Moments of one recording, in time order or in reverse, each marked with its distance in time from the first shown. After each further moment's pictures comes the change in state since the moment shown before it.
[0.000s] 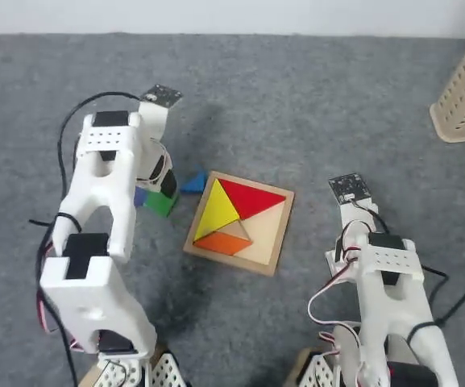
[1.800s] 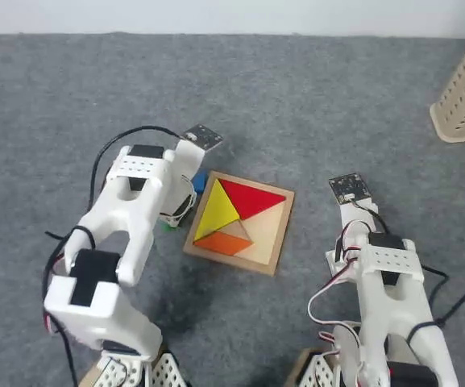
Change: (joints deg) left arm 8.9 -8.4 21.8 -9.2 -3.8; right arm 0.0 0.0 0.0 0.0 0.0
